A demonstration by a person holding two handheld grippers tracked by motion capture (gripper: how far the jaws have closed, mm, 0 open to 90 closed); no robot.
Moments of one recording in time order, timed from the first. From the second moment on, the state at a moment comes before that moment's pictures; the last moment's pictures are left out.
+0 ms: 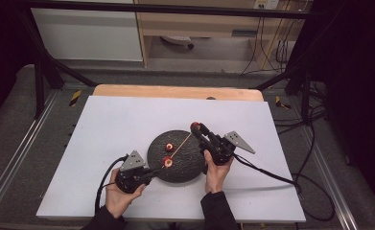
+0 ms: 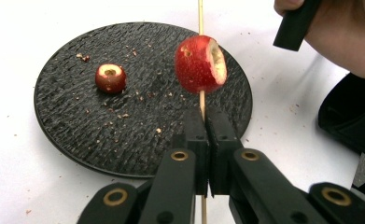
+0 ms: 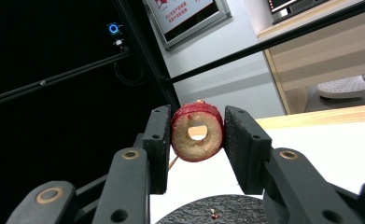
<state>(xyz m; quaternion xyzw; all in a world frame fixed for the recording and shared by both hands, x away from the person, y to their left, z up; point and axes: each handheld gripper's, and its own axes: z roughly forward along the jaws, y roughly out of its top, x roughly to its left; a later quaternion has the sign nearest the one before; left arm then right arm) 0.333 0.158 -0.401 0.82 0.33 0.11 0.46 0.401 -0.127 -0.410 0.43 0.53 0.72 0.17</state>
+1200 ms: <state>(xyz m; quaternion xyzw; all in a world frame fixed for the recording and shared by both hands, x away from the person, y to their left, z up) 0.351 0.122 -0.396 0.81 0.34 0.12 0.46 0.386 -0.120 -0.420 0.42 0.55 0.71 0.12</state>
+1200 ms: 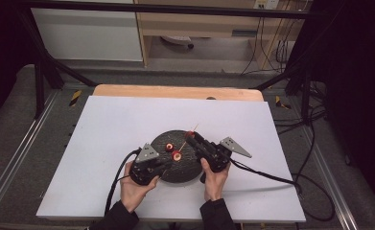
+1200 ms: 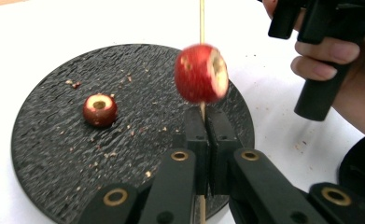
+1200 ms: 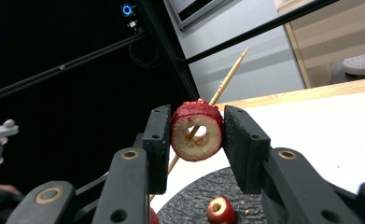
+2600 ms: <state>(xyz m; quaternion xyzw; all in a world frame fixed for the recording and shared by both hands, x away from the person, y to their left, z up) 0.353 0.119 -0.396 0.82 0.32 0.13 0.46 0.376 -0.115 -0.431 0.43 0.60 0.68 0.06</state>
